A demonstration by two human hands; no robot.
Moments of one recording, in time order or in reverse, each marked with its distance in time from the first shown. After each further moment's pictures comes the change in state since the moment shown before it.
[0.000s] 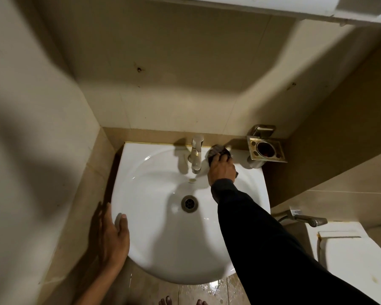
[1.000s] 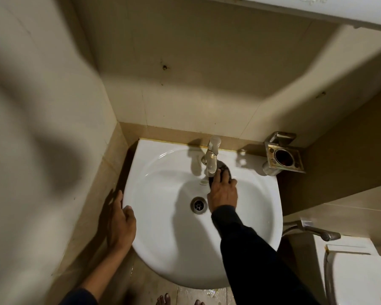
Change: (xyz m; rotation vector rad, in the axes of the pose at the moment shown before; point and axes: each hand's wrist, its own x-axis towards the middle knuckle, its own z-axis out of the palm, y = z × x) left_hand 0.025 0.007 -0.005 -0.054 -0.021 -0.020; right_hand -0.060 -0.029 0.021 0.178 -0.039 -0.022
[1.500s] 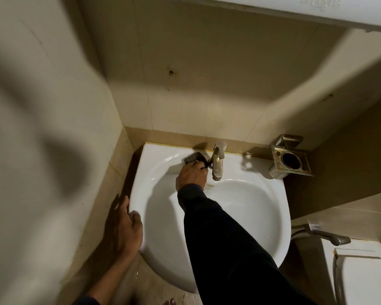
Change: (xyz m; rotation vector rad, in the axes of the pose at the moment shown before) left_hand 0.004 -0.012 0.006 0.000 0.012 -0.005; right_hand 0.024 -0.119 -0.027 -0.217 -0.104 -0.028
